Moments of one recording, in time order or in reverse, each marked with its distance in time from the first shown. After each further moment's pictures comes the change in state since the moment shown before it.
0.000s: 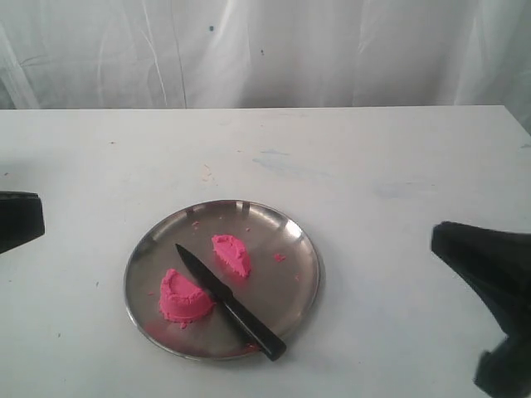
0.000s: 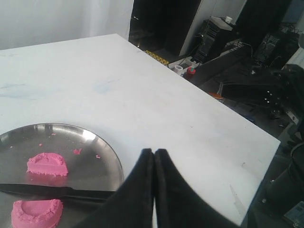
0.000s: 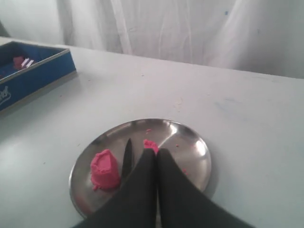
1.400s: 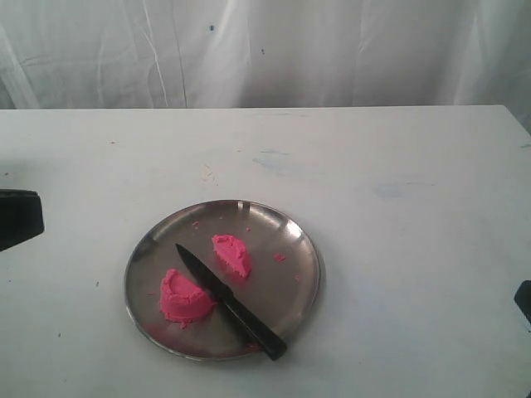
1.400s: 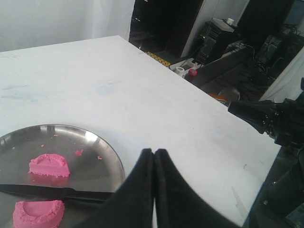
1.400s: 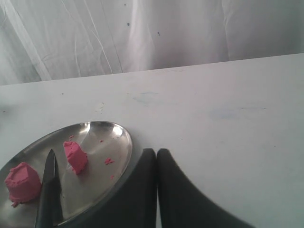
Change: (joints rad) left arm 0.000 0.000 0.000 0.000 -0.007 0.002; right arm -0.309 -0.380 0.291 0.010 0.034 0.072
